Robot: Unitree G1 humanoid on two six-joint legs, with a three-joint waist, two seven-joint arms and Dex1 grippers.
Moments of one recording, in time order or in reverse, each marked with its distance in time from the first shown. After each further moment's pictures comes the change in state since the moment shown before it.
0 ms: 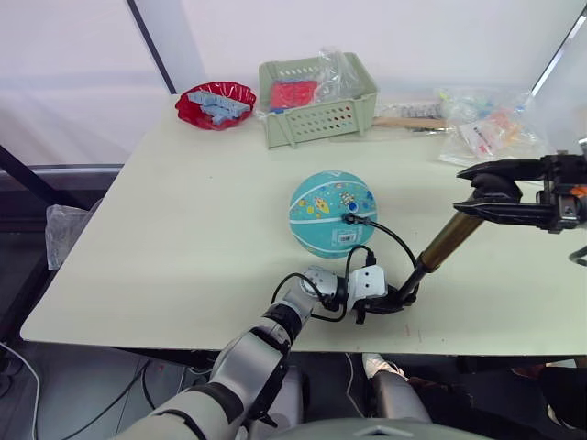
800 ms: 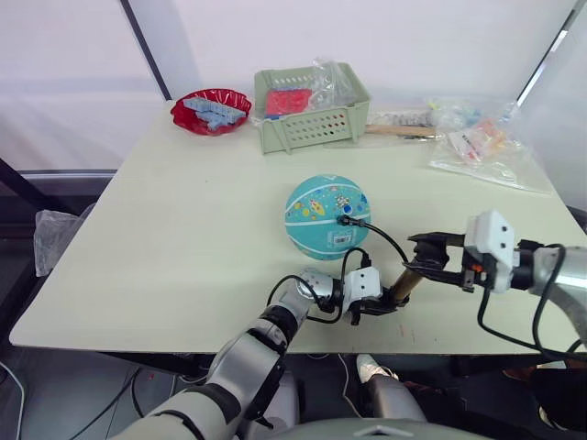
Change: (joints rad) left arm 0.009 0.018 0.000 0.015 0.011 0.004 0.012; right arm 0.347 0.341 0.345 0.026 -0.517 -0.485 -0.092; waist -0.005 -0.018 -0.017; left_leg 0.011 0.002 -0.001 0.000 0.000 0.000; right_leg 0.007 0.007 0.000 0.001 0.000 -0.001
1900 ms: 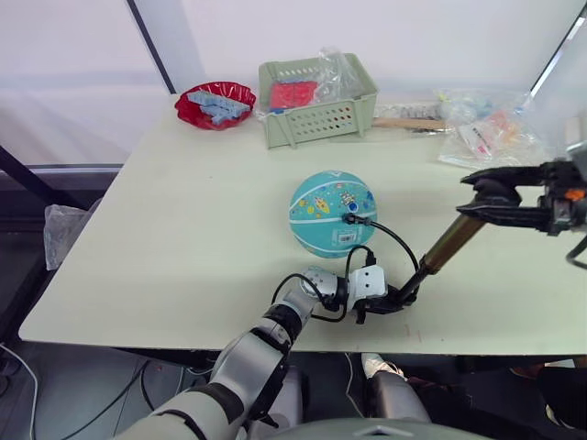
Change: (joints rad) left arm -0.007 -0.021 0.010 -0.011 -0.005 -0.006 -0.006; right arm -0.349 -0.379 -0.351 -0.002 0.485 0.523 0.089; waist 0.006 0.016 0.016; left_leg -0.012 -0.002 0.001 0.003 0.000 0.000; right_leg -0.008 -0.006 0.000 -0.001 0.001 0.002
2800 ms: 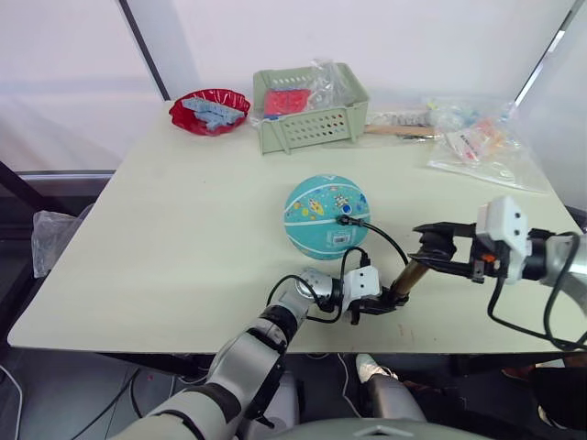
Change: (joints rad) left arm 0.005 0.024 0.000 0.021 0.002 0.012 0.006; right arm 0.322 0.371 0.312 -0.003 -0.438 -0.499 -0.077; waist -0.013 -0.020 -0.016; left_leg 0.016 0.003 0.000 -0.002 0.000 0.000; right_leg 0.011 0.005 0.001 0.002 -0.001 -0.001
